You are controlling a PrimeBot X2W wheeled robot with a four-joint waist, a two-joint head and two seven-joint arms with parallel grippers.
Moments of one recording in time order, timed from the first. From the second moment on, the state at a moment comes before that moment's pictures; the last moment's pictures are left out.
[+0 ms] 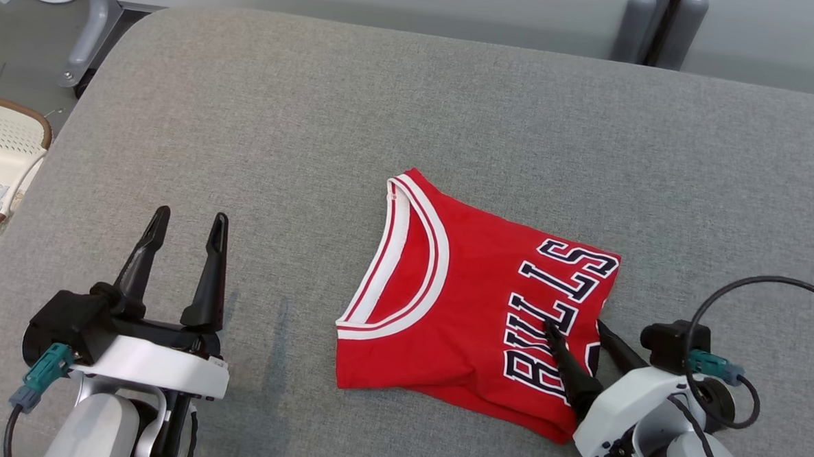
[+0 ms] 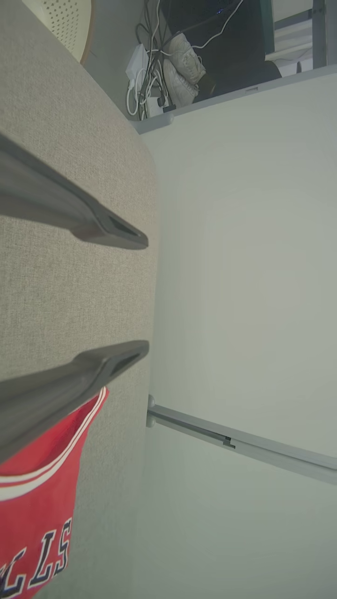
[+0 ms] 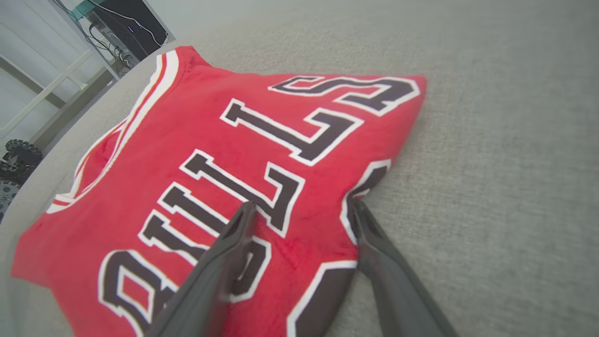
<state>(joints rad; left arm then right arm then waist) -0.18 0.23 -0.19 0.12 -0.43 -0.02 -0.25 -0.24 -0.10 0.32 0.43 0.45 0.13 -0.01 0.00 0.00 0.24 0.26</state>
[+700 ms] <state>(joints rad) -0.16 0.27 -0.16 0.09 -0.41 -0.02 -0.25 -0.23 -0.25 0.42 0.40 0.51 0.13 -0.02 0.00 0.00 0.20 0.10</state>
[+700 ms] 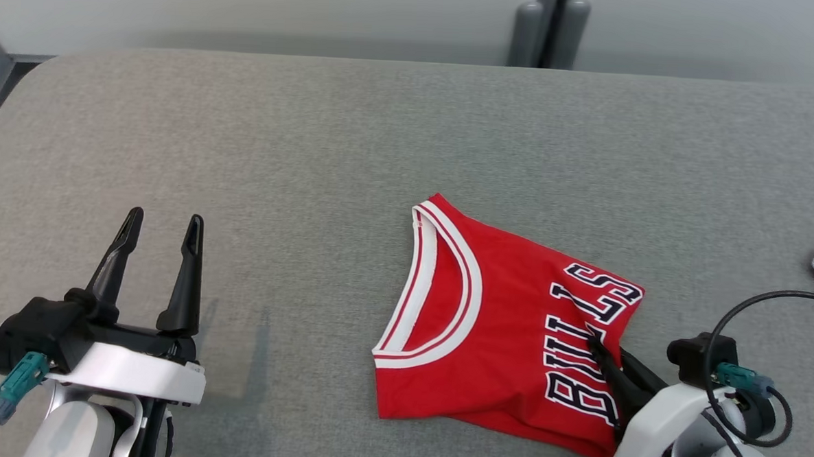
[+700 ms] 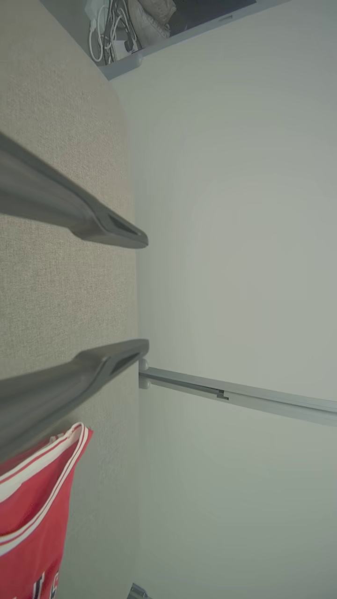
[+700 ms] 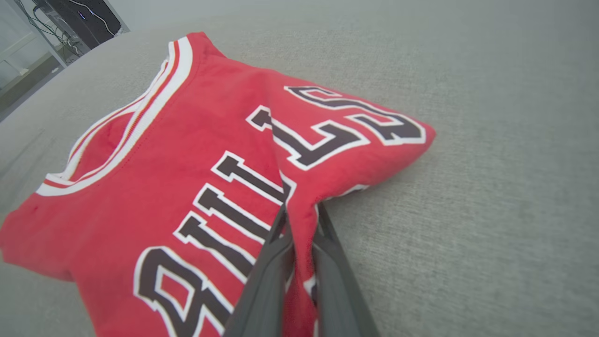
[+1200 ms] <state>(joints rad) -0.13 0.32 -0.15 -0.01 -0.41 0.00 -0.20 -0.26 -0.36 0.45 0.27 0.46 0.13 0.03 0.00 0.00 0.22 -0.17</state>
